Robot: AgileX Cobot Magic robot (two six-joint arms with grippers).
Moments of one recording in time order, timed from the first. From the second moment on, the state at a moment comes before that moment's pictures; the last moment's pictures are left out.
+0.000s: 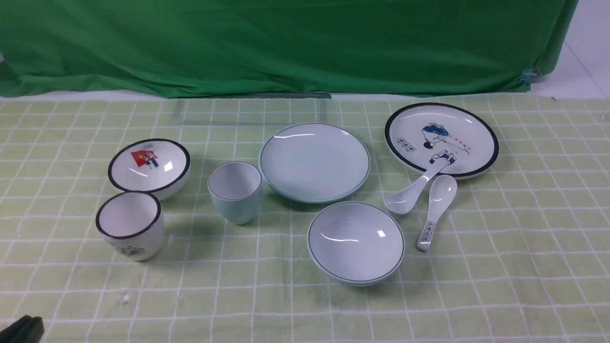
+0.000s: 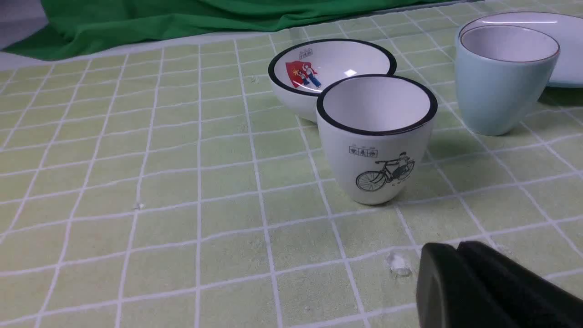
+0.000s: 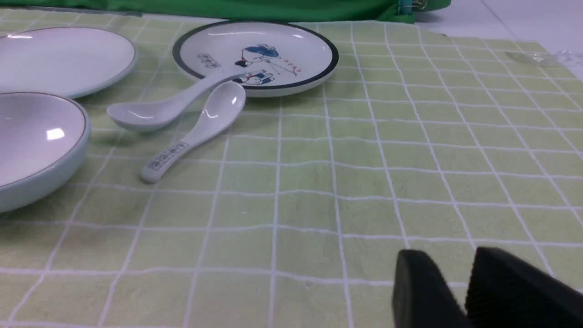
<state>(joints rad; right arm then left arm) 0.02 0.00 0.01 0.10 0.26 -0.10 -0.04 0.00 0.01 -0.03 0.31 0.13</state>
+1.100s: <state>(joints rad) 0.02 0.00 0.01 0.10 0.24 -0.10 -0.04 0.00 0.01 0.02 0.12 0.17</state>
